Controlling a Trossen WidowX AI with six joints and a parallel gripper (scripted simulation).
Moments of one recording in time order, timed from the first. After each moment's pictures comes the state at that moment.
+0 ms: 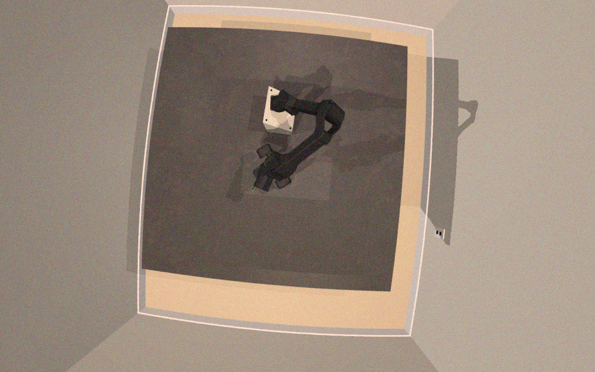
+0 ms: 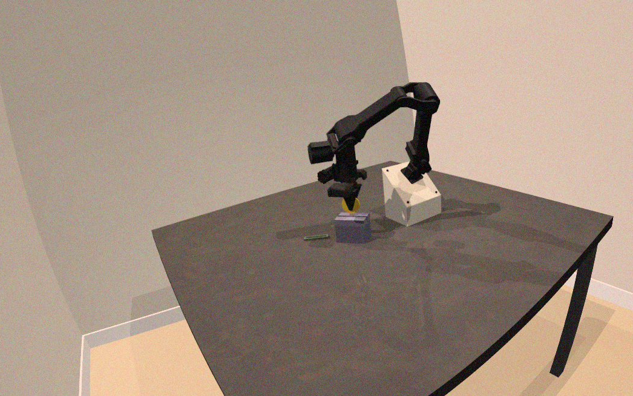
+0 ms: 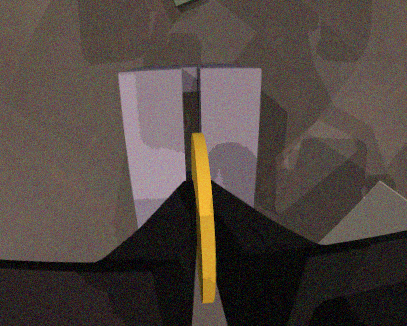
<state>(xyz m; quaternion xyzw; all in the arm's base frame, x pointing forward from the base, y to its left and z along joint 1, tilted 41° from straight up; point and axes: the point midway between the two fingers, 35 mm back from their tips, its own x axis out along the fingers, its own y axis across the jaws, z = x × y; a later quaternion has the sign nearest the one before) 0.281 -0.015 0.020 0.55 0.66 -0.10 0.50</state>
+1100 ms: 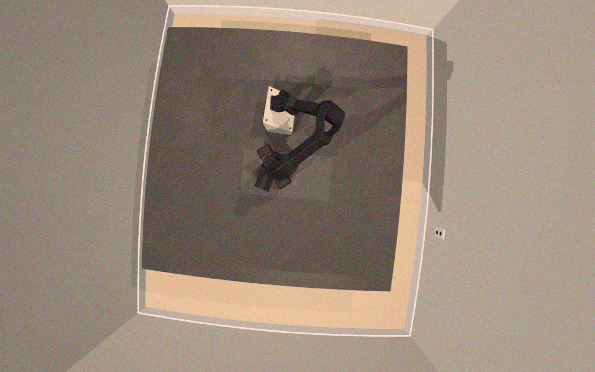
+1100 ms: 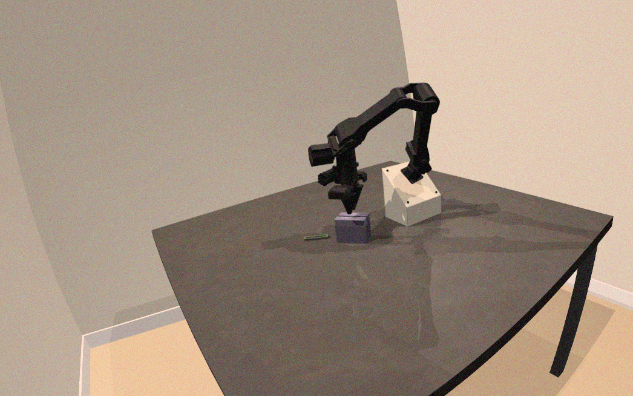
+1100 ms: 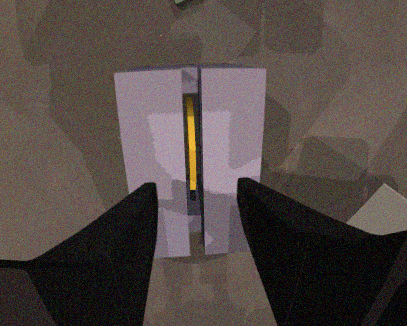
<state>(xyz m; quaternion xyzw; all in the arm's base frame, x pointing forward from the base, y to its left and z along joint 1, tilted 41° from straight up) 0.281 -0.011 0.015 0.55 0.66 -0.10 0.50</state>
